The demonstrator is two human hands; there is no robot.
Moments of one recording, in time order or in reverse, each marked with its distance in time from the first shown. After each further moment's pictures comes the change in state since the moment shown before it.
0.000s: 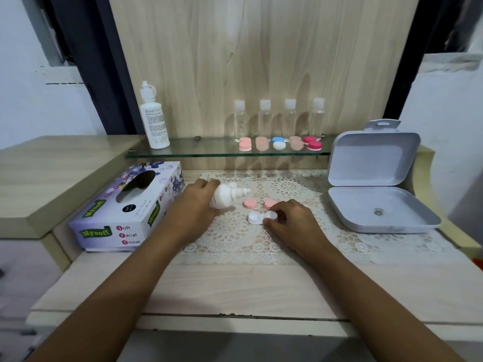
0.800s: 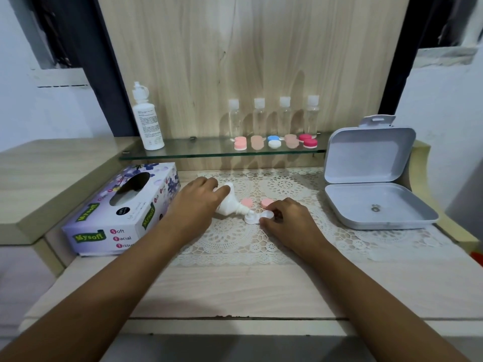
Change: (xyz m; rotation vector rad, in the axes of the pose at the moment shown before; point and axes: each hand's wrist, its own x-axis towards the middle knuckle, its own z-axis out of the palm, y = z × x) left_hand 0.012 0.000 0.003 0.493 0.044 0.357; right_hand 0.001 0.001 0.002 0.006 0.014 -0.016
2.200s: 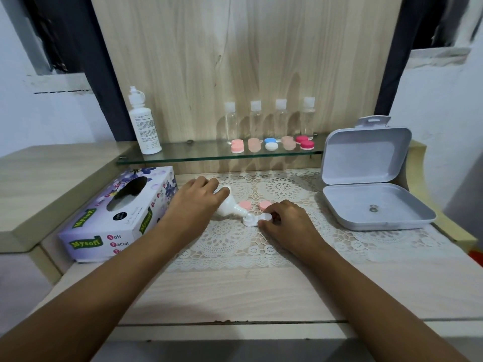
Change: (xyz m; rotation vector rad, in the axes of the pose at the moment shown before) left_hand 0.005 -0.003 0.002 0.063 0.121 0.087; right_hand 0.001 0.000 0.000 -0.020 -0.011 -0.015
